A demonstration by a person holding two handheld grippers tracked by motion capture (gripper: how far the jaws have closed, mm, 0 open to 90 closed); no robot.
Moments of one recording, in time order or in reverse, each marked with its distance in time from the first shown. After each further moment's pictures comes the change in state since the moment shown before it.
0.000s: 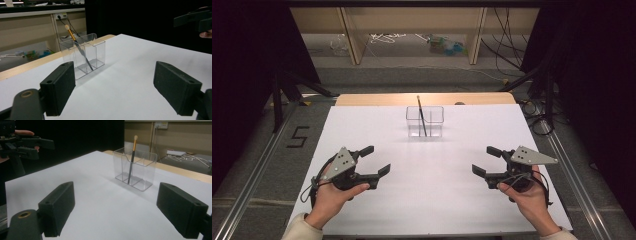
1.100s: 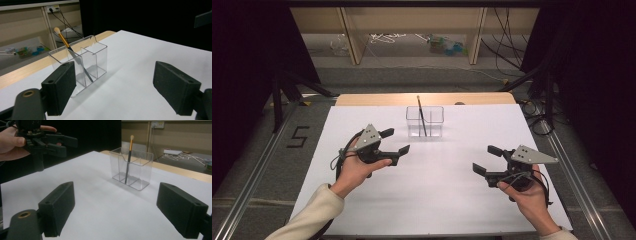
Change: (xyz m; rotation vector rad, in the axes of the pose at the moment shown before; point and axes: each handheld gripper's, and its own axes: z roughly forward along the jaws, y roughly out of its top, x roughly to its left) left arm 0.016 0.023 0.075 0.073 -0.041 0.012; right arm -0.003 0.000 0.000 -0.016 -0.032 -0.011
